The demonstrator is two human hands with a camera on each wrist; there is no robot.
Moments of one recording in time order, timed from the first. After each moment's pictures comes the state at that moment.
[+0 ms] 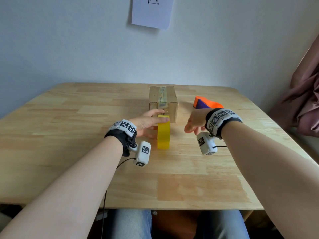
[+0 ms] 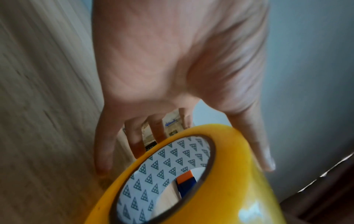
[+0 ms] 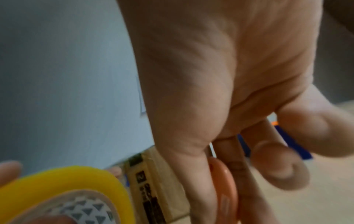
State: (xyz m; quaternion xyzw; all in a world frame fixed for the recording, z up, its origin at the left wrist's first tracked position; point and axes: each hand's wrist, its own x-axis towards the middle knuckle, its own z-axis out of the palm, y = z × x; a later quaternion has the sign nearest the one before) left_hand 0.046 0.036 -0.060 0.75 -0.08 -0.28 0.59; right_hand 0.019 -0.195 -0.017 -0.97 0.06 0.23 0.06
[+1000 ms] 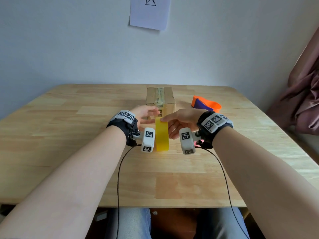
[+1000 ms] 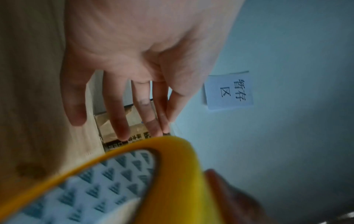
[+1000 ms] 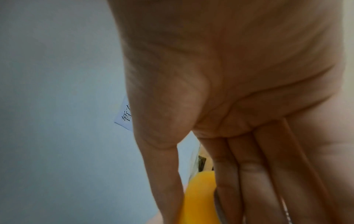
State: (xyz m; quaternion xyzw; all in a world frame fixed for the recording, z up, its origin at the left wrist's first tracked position) left_hand 0.061 0.033 -0.038 0.73 0.07 -0.26 0.62; right_hand 0.007 -0.157 -0.019 -0.80 0.08 0.30 0.51
